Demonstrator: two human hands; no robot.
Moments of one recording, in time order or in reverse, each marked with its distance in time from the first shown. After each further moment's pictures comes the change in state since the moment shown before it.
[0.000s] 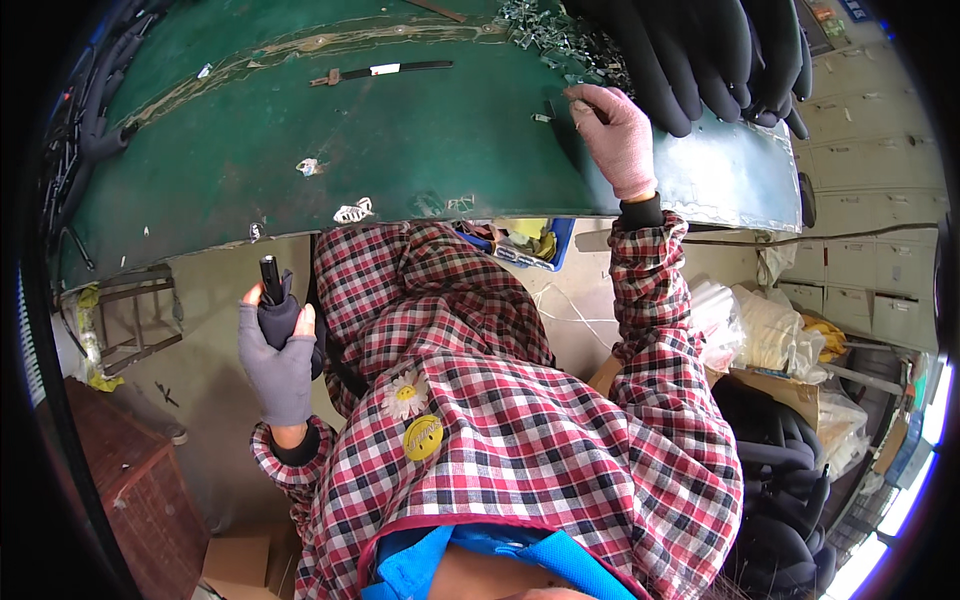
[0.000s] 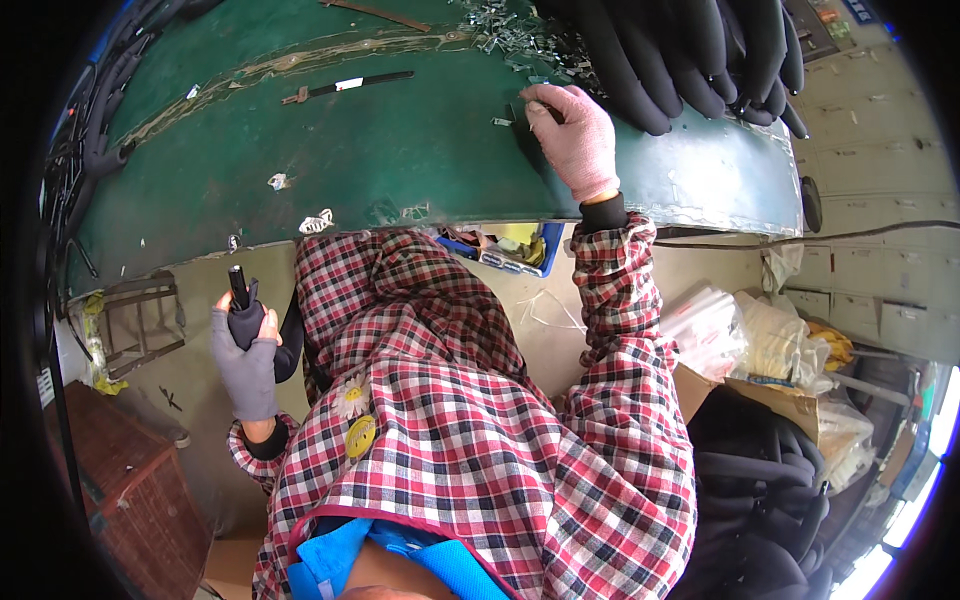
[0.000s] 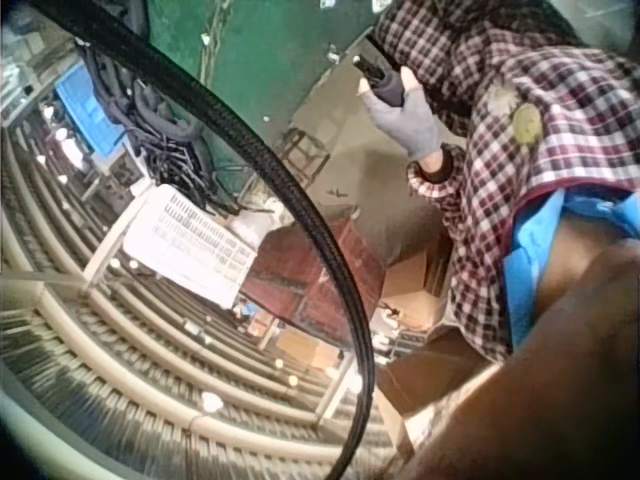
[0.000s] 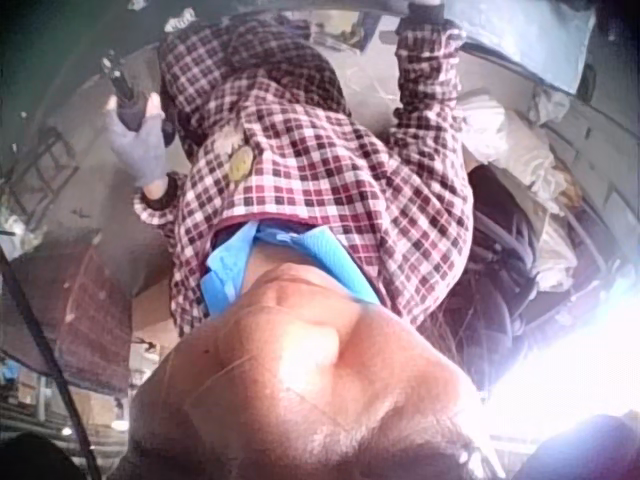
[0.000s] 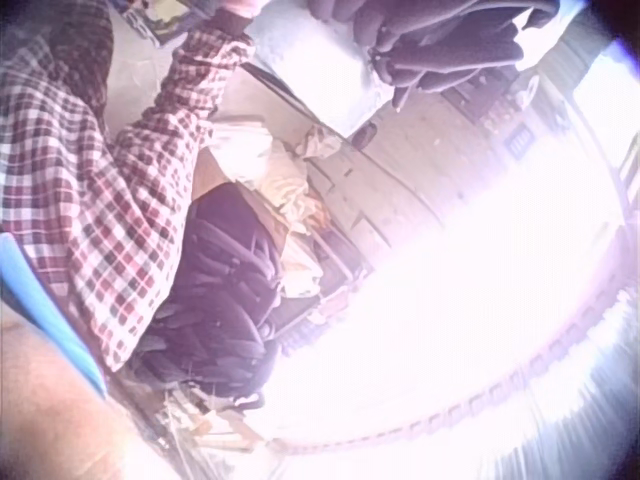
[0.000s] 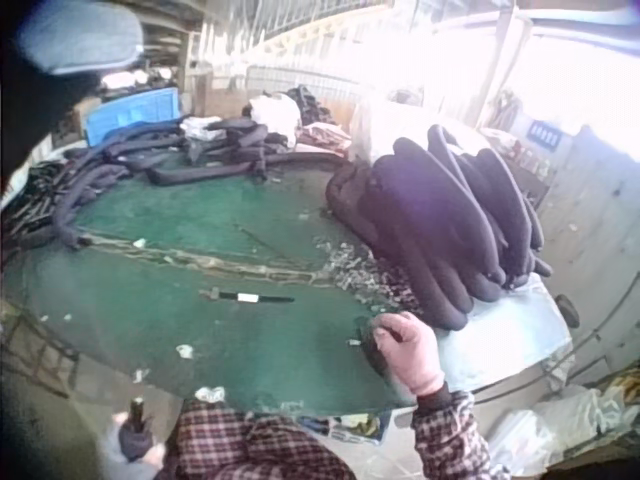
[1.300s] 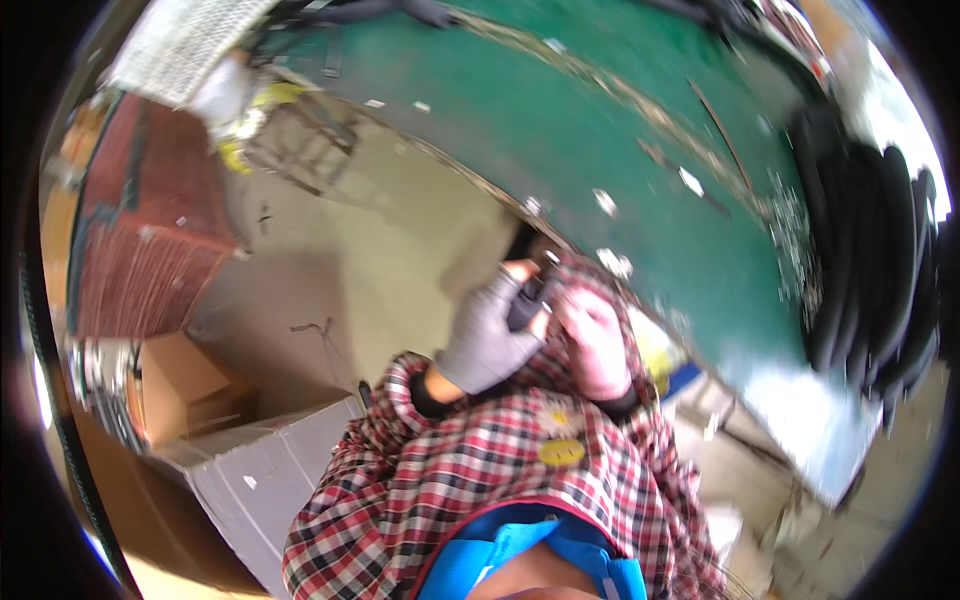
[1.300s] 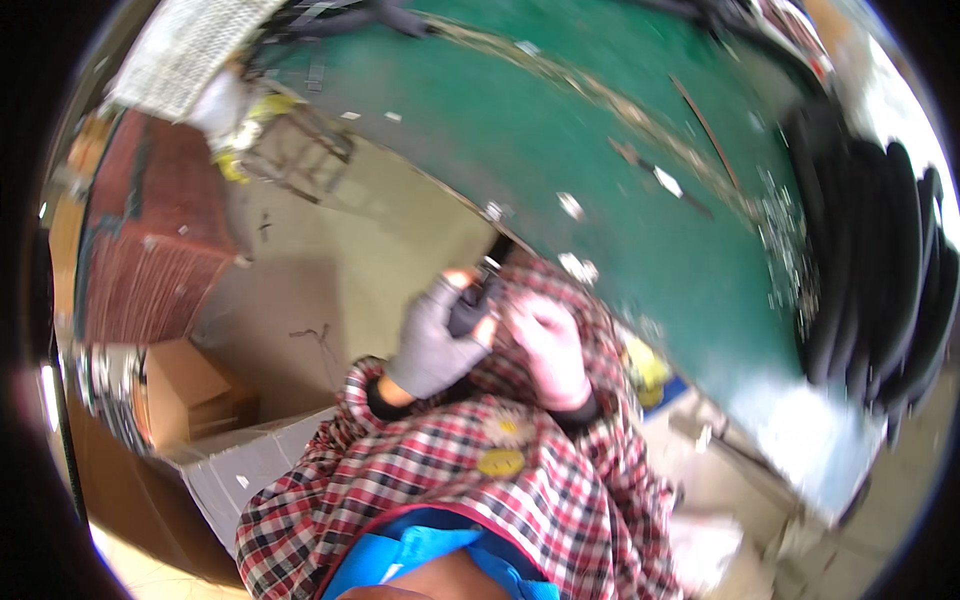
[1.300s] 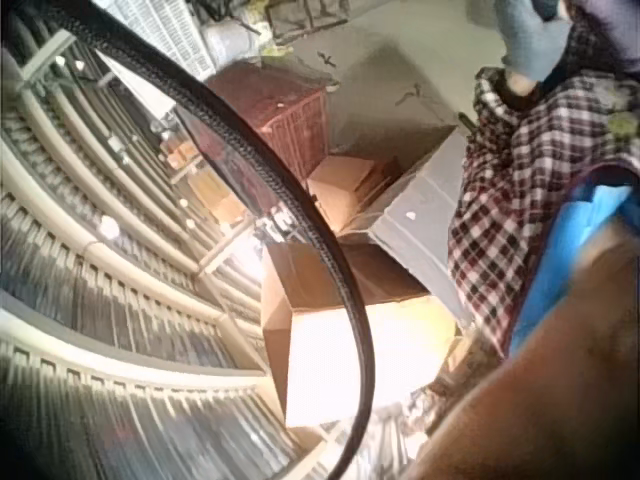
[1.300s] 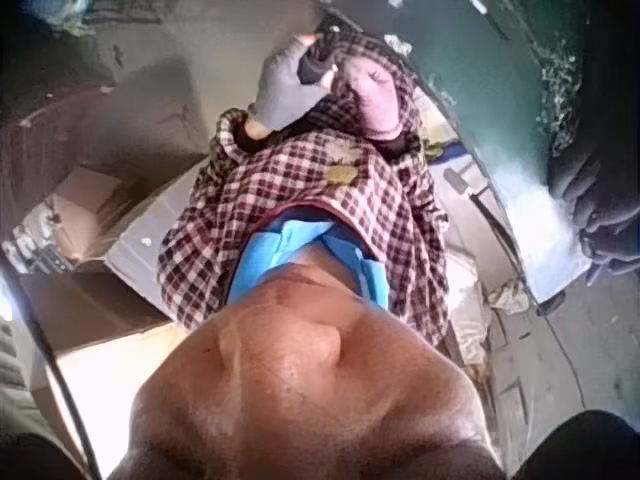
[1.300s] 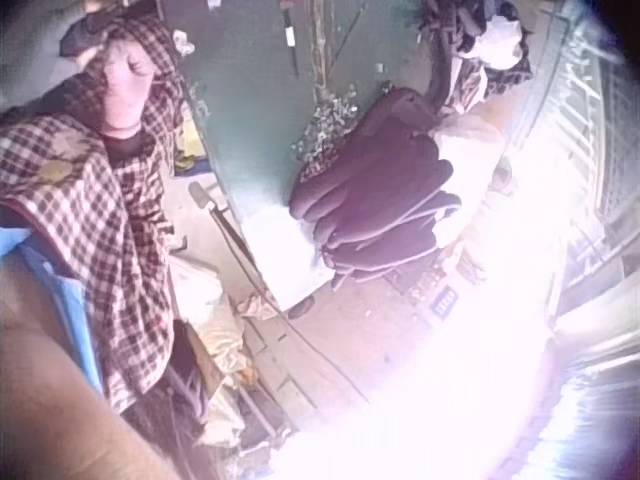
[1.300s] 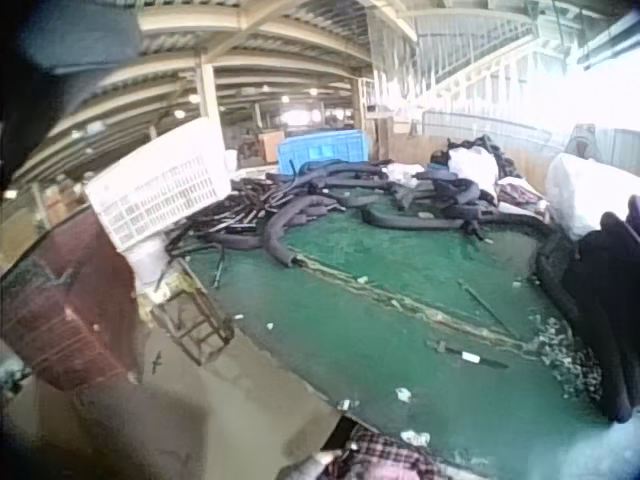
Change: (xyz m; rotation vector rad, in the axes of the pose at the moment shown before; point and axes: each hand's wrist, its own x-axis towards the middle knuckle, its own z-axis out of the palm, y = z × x) left_hand -0.024 0.027 0.010 0.078 0.168 0.182; right_hand -0.115 -0.180 0.154 1.318 -0.861 0.380
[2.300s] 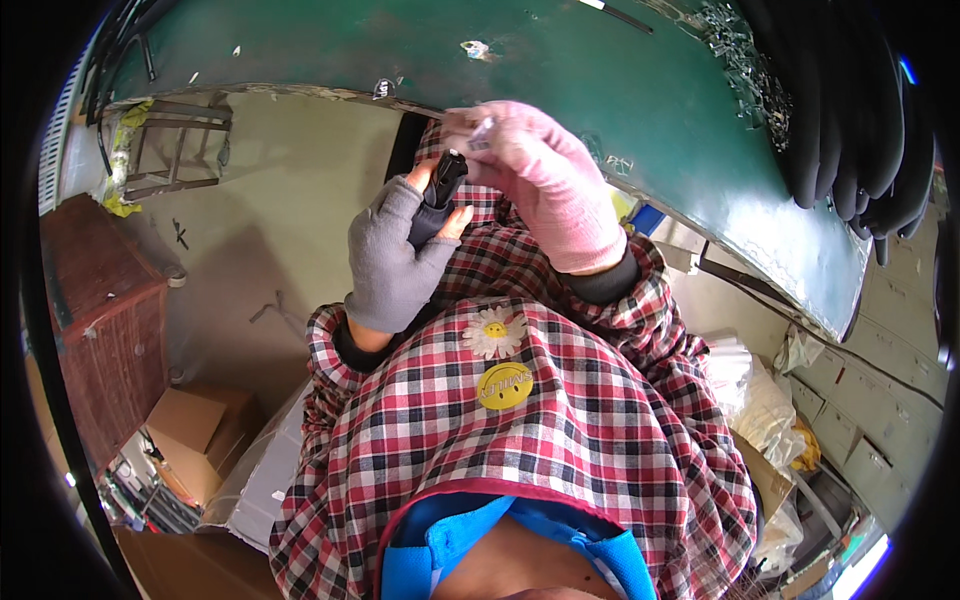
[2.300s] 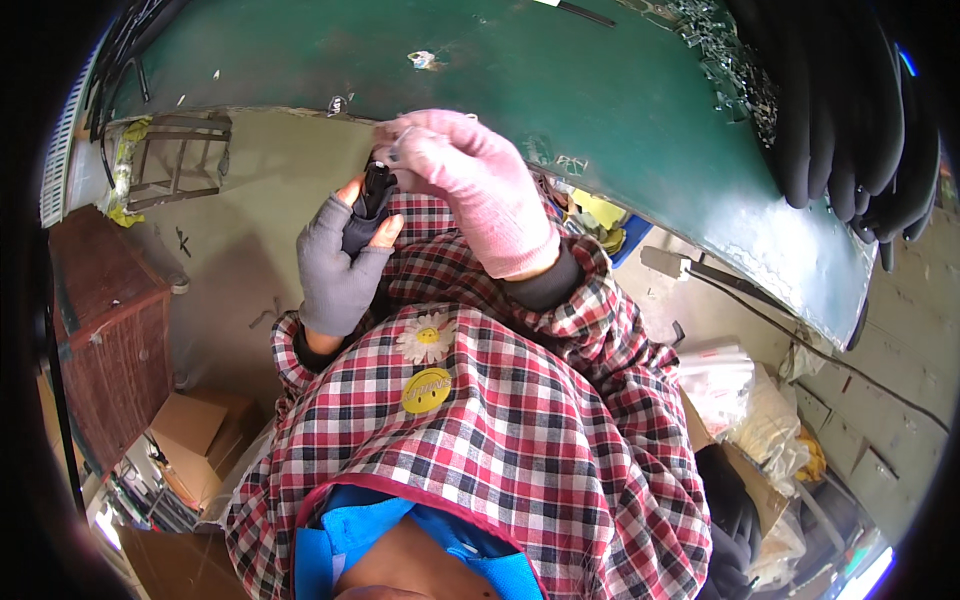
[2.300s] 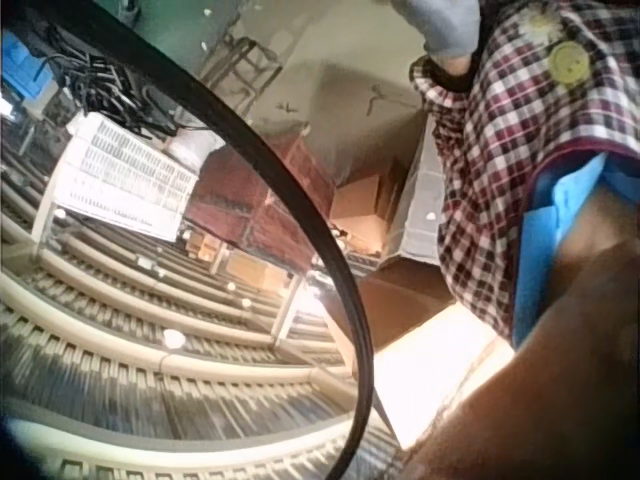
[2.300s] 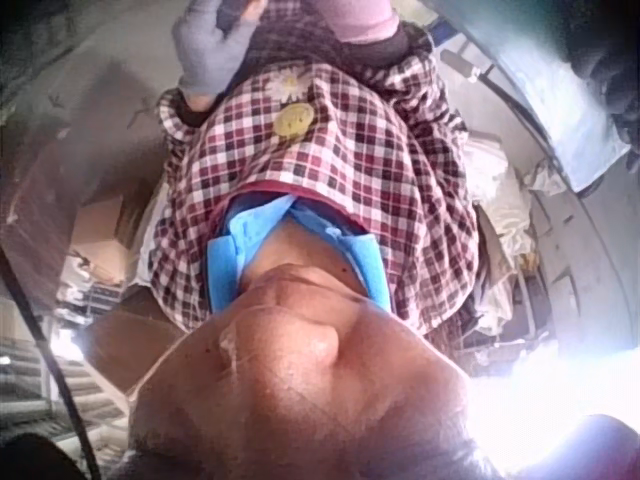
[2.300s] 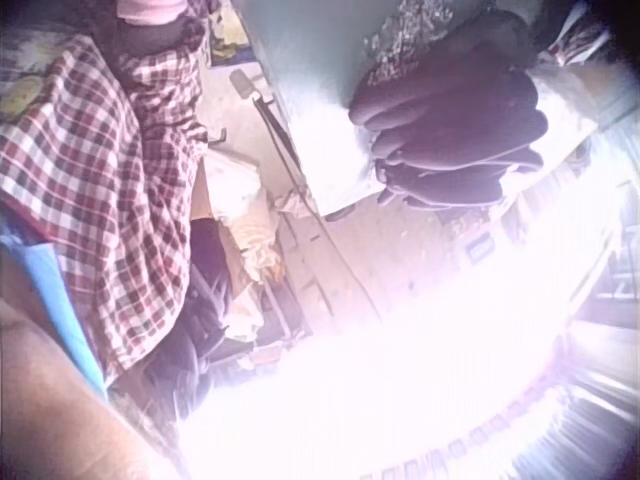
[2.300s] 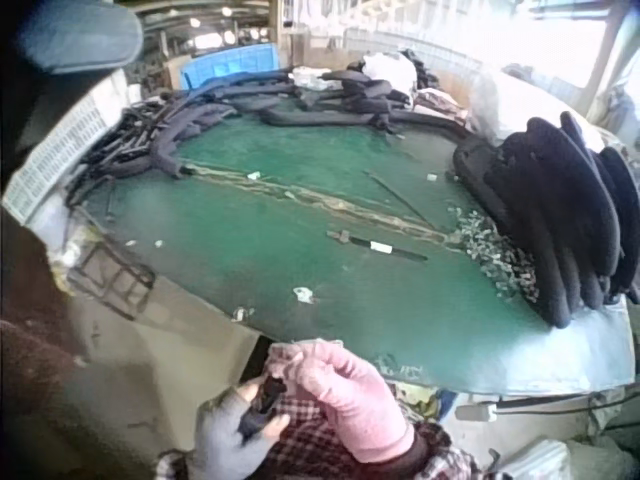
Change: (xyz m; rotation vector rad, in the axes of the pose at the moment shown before) left_hand -0.002 -0.010 0.020 -0.016 -0.151 0.058; right_hand 0.004 -0.046 -0.012 0.250 0.166 -0.008
